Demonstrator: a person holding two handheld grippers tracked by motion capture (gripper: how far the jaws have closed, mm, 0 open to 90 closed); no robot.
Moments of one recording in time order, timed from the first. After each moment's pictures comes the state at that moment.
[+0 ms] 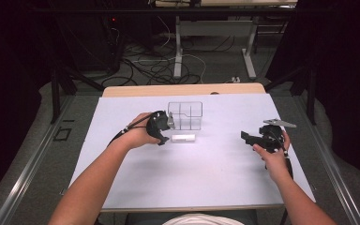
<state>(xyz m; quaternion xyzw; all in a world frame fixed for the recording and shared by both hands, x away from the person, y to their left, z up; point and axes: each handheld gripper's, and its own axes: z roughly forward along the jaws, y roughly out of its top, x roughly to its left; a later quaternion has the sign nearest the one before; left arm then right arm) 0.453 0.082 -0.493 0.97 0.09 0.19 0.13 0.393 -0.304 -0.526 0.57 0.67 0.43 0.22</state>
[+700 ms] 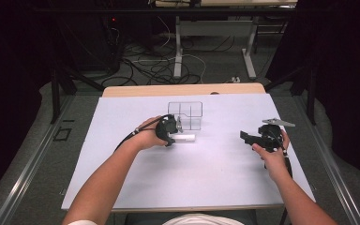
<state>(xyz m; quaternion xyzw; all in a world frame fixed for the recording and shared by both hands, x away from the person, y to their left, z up) 0.463 0.059 -0.520 0.98 0.07 0.16 0.13 0.396 -0.303 -0.527 0.57 0.67 0.43 0.22</state>
